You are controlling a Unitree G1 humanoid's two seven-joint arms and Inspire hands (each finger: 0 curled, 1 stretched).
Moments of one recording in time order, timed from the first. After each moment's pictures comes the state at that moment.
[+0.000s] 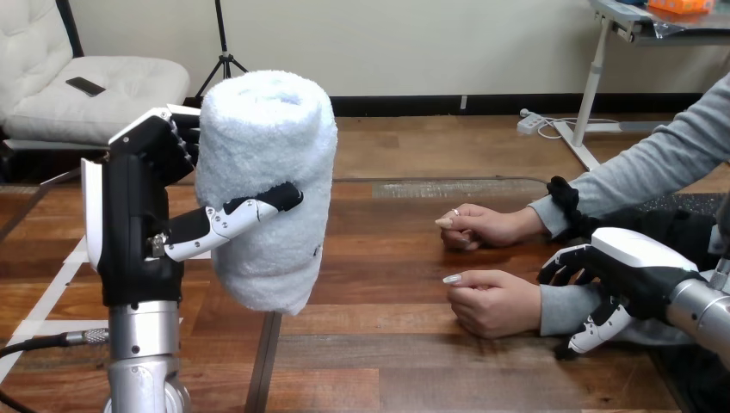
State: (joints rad) left arm -0.09 0.10 0.10 0.19 0.01 -0.69 0.09; right arm -0.58 -0.70 0.33 1.12 -0.60 -0.60 0.11
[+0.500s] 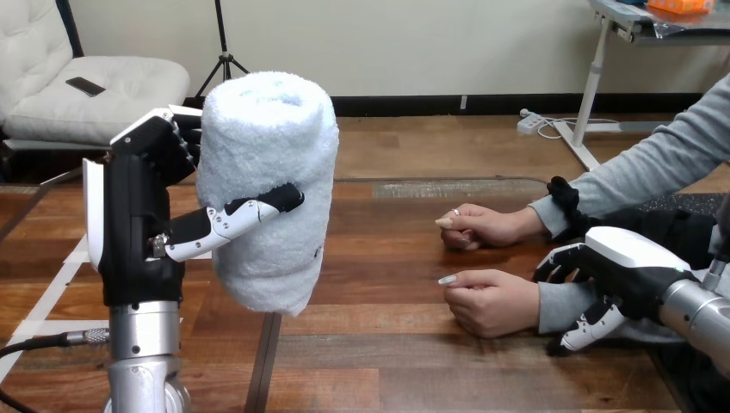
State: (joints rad) left arm -0.09 0.10 0.10 0.19 0.00 -0.69 0.08; right arm -0.58 -0.68 0.35 1.12 -0.61 -0.60 0.06
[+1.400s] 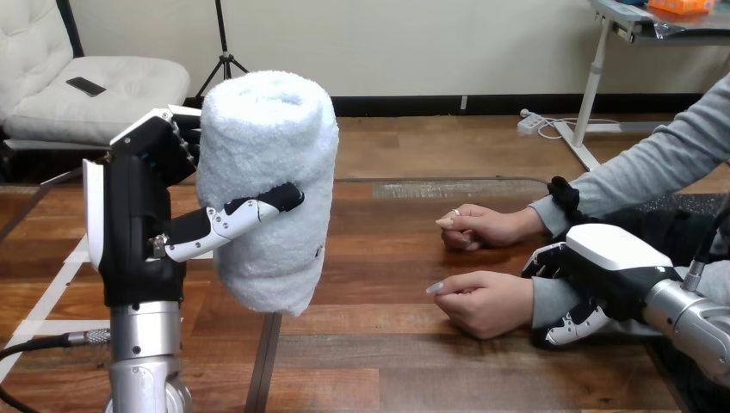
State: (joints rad) left arm -0.09 0.09 0.10 0.19 -0.01 -0.69 0.07; right arm -0.60 -0.67 0.41 1.12 -0.69 -0.62 -0.04
